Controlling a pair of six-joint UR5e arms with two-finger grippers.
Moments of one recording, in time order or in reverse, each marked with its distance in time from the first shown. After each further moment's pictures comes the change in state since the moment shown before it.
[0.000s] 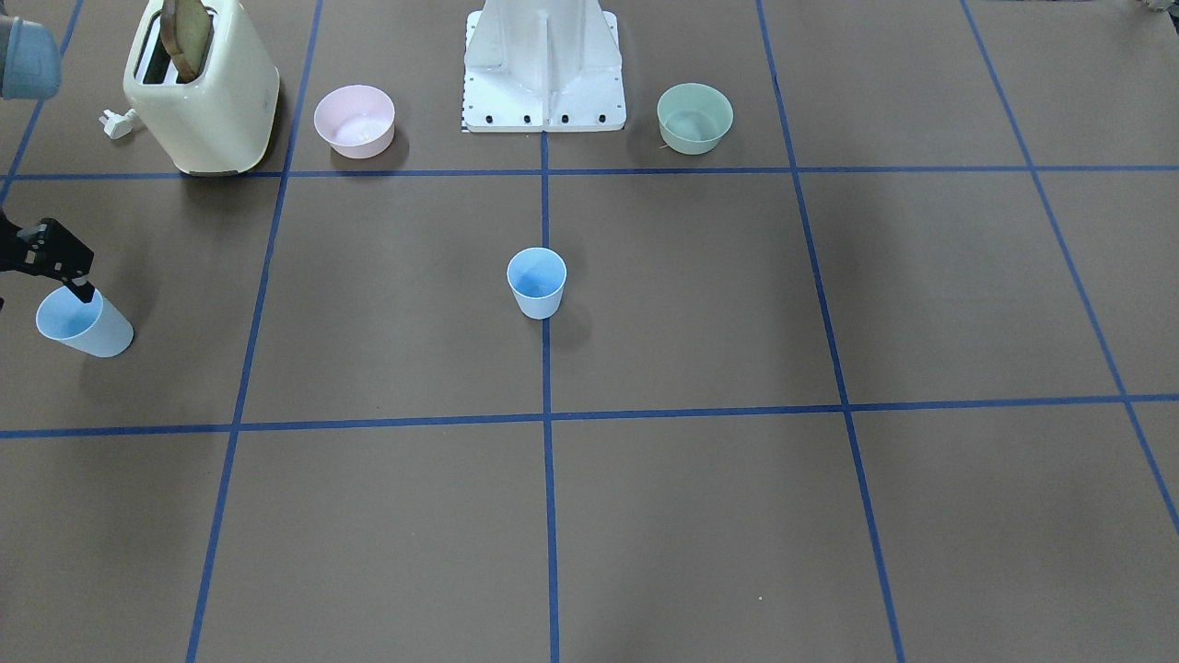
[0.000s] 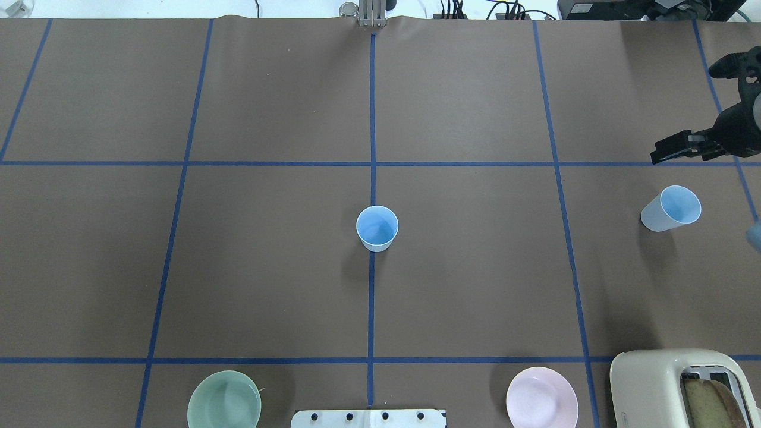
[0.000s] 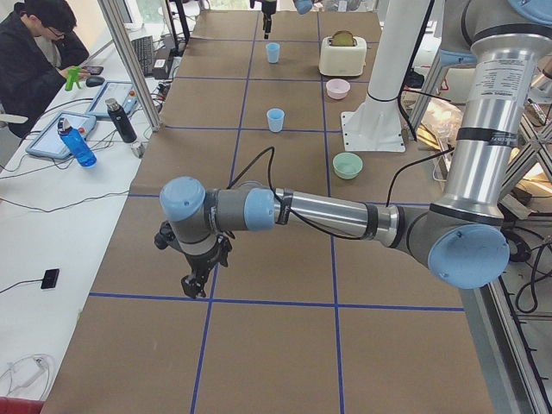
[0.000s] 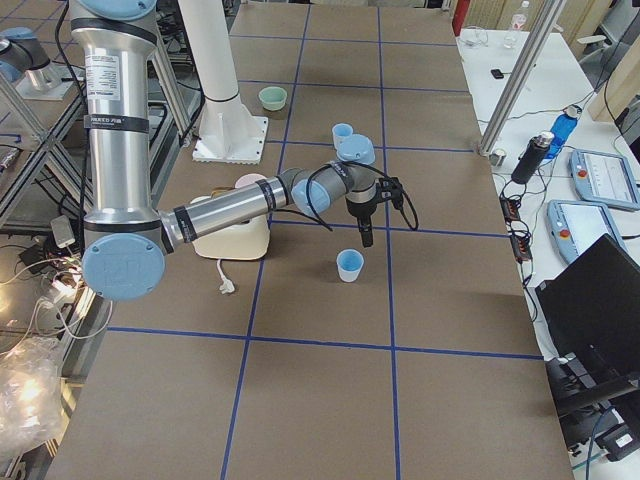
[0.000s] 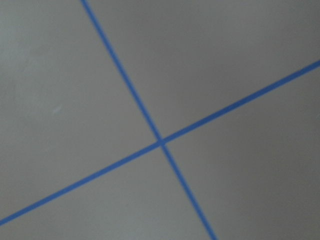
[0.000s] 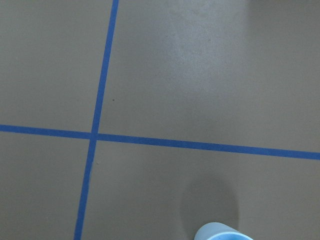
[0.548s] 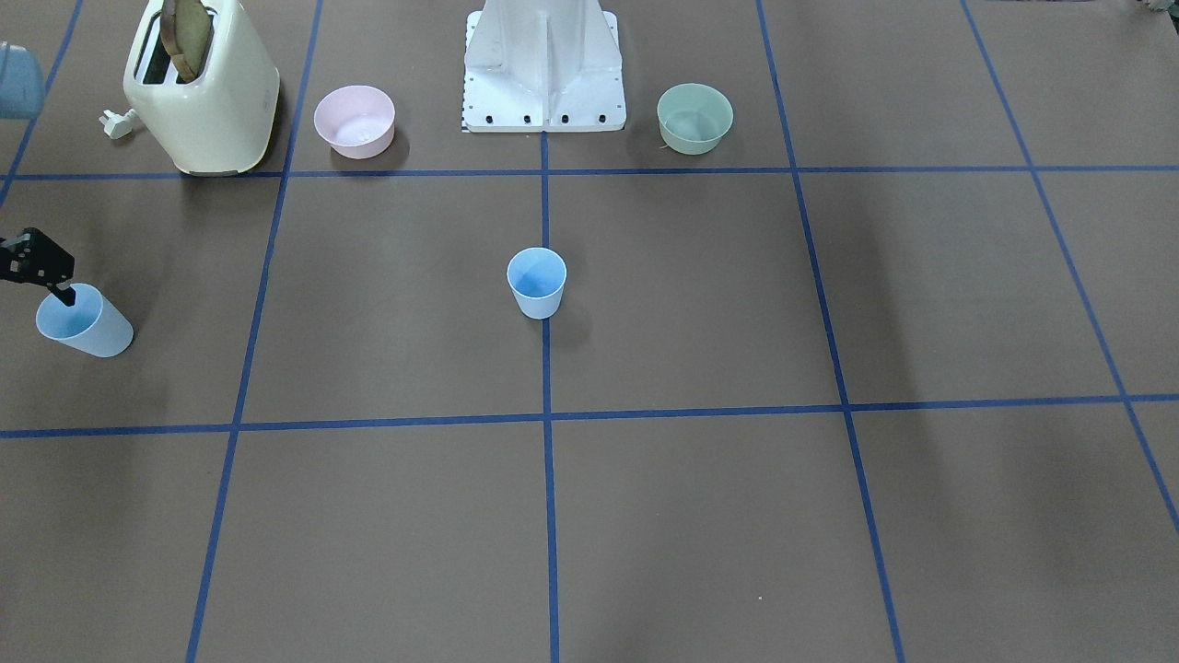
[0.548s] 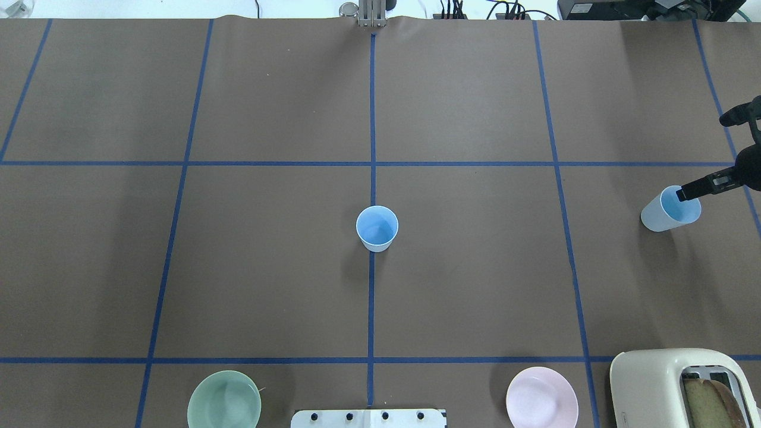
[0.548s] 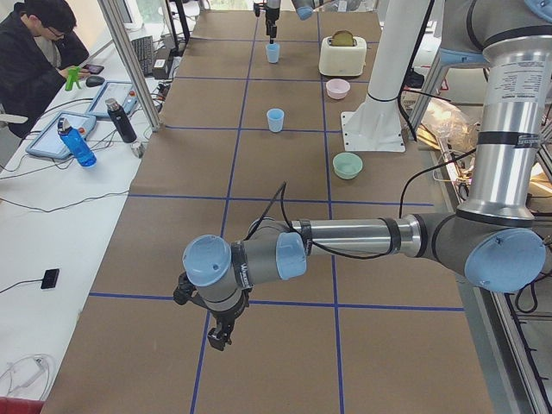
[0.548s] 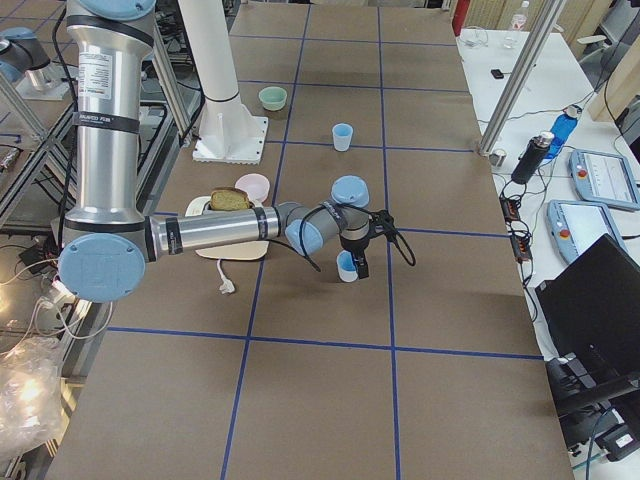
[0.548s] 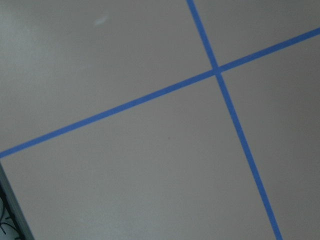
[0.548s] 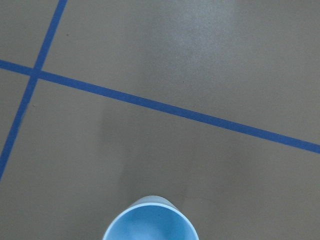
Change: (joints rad) left arm -0.082 0.094 0.033 -0.040 -0.010 0.021; right arm 0.004 -0.054 -0.176 0.225 0.033 -0.095
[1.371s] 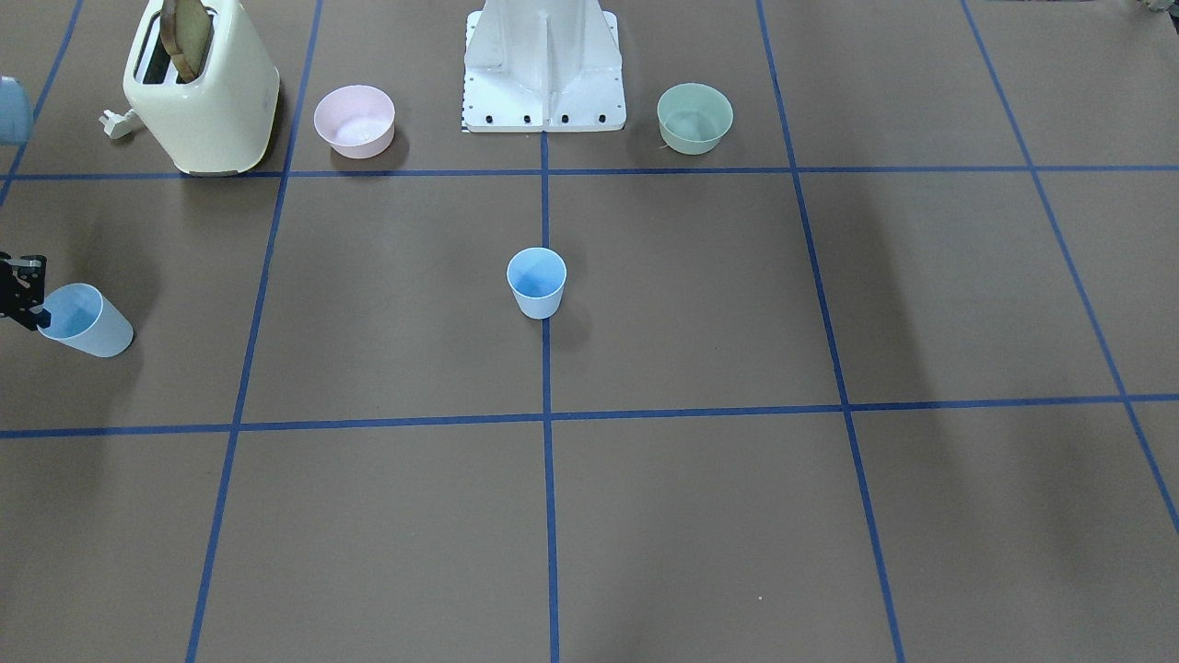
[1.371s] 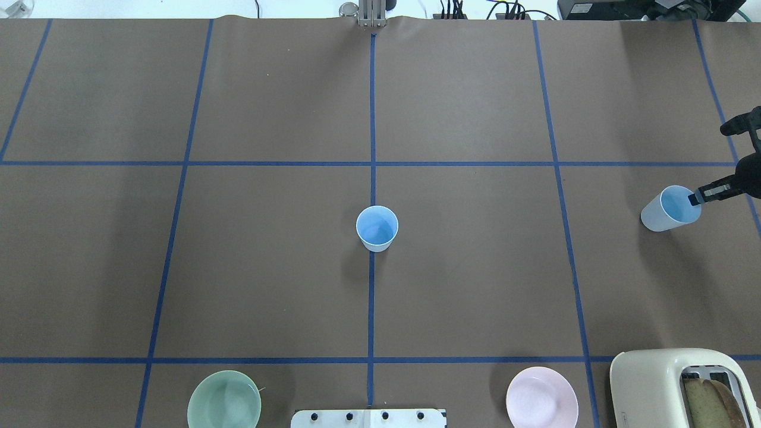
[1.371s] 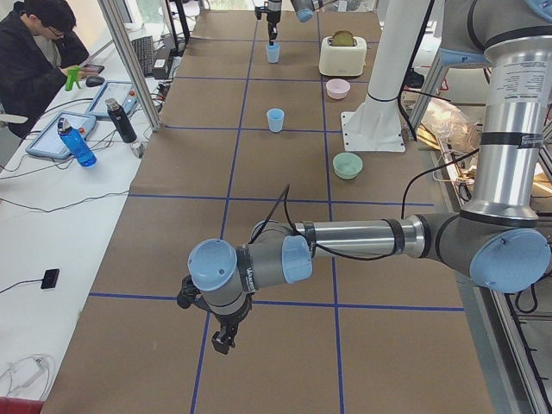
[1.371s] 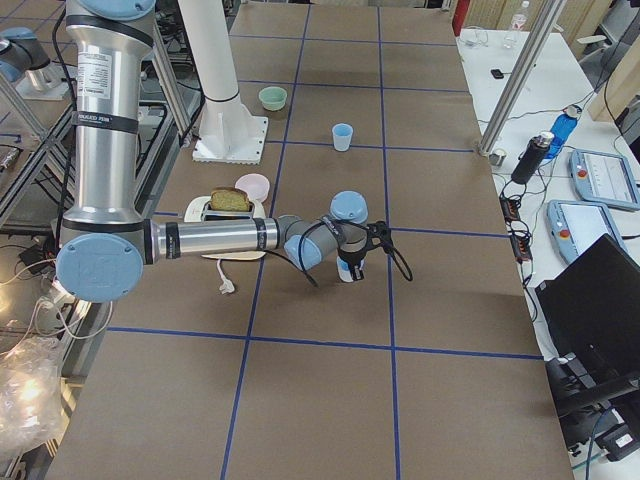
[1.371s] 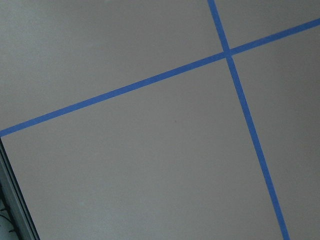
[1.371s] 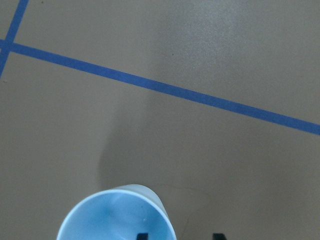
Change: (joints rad) left arm -0.007 0.008 -0.004 -0.004 -0.001 0.001; right arm -0.001 -0.003 -0.037 0.050 0.037 0.004
